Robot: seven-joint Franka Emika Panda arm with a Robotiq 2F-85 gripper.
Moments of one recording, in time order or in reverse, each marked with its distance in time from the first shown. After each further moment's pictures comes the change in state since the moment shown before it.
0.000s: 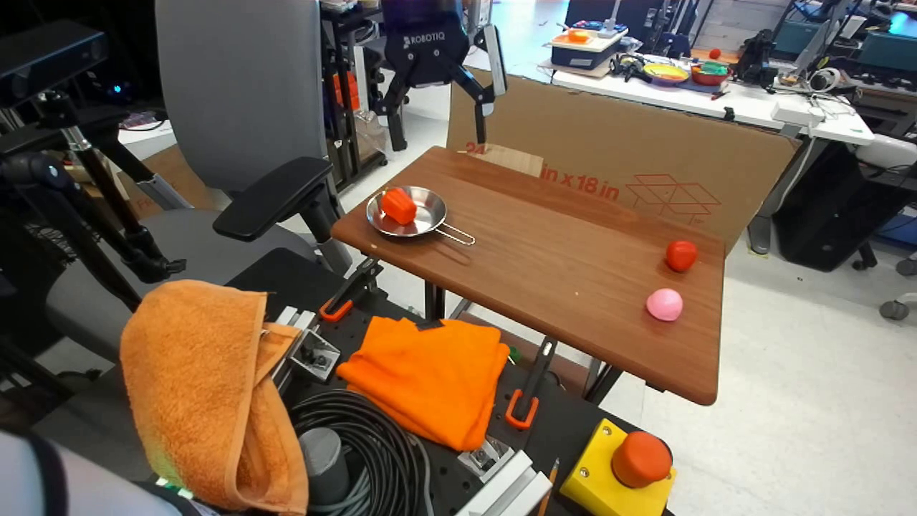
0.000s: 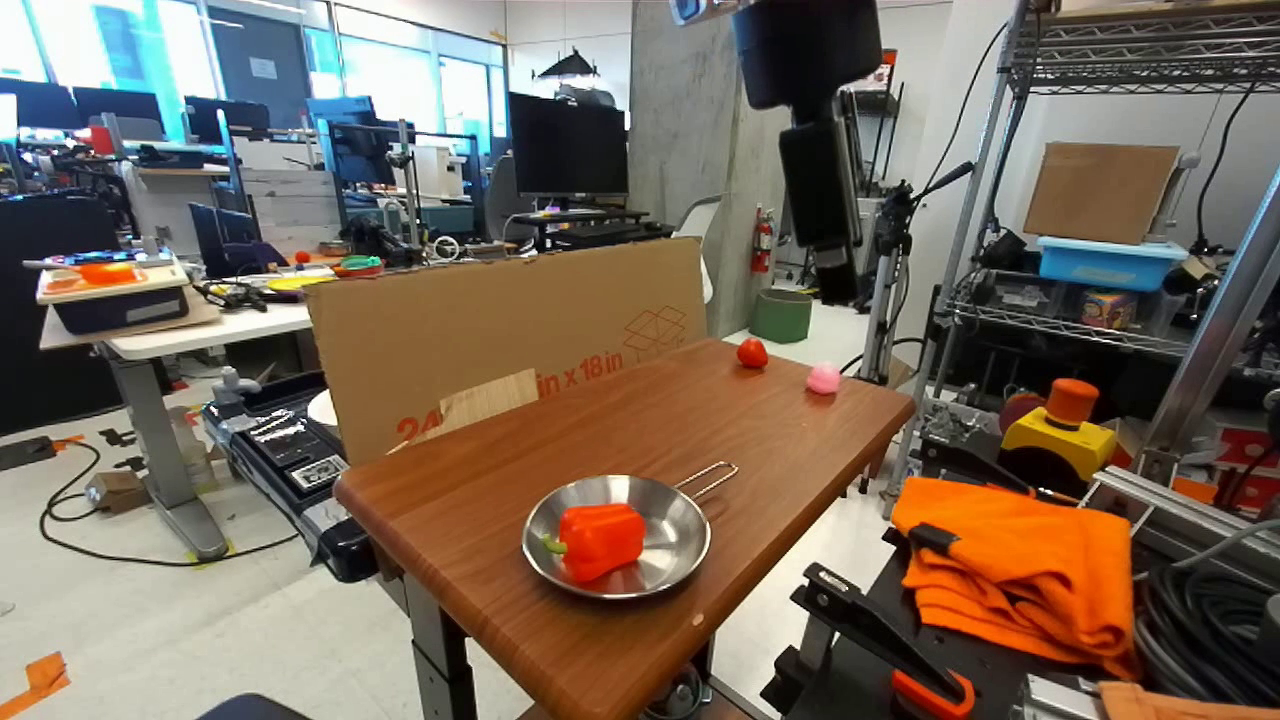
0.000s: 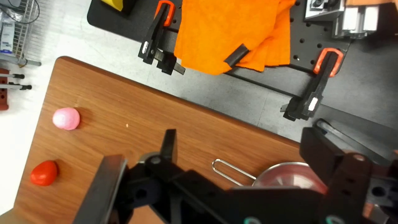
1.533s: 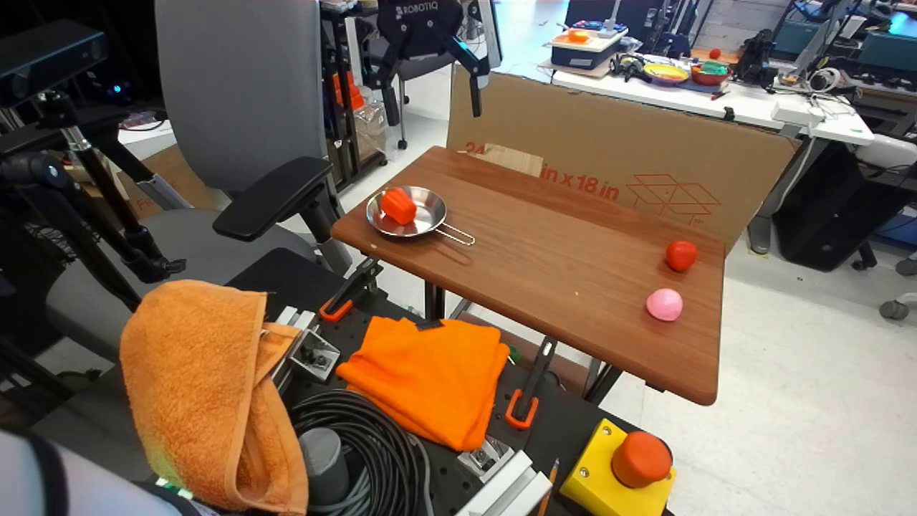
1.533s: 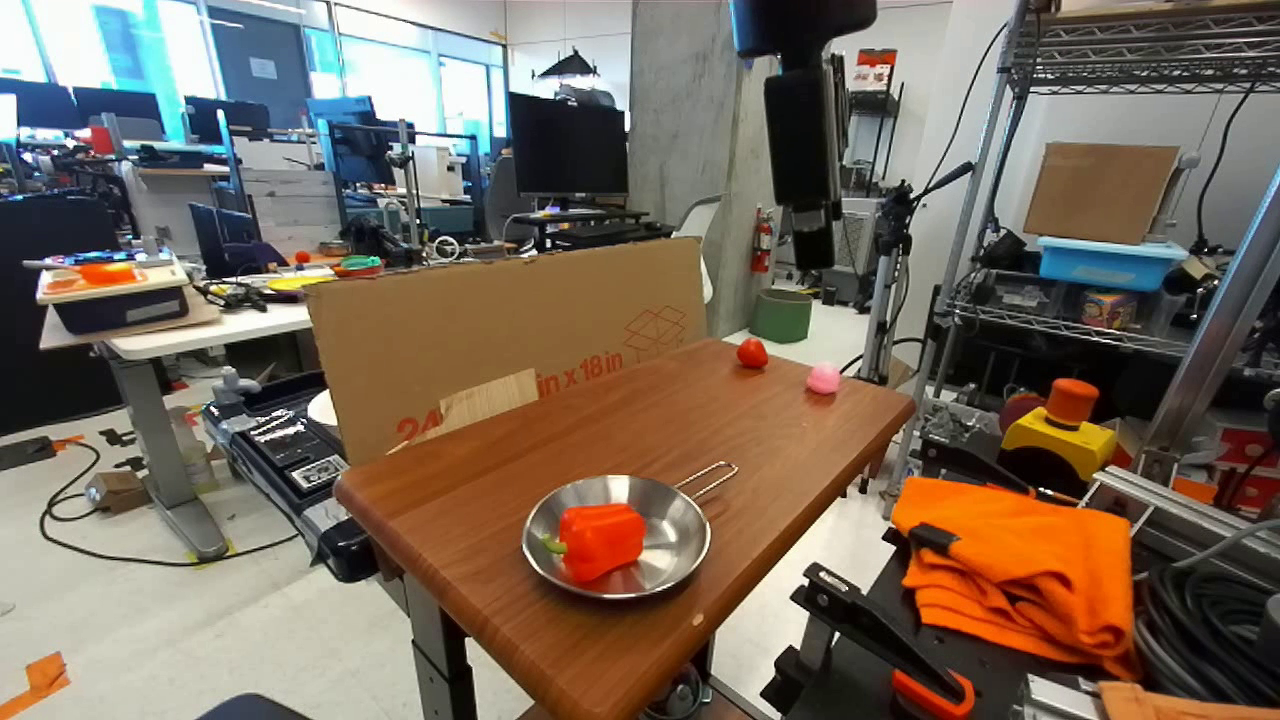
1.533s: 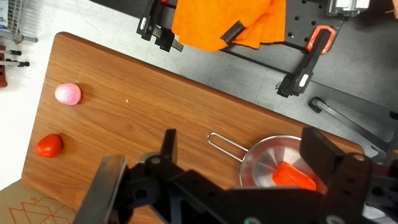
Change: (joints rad) arm 0.003 -0.052 0.011 -0.009 0.018 0.046 -0.015
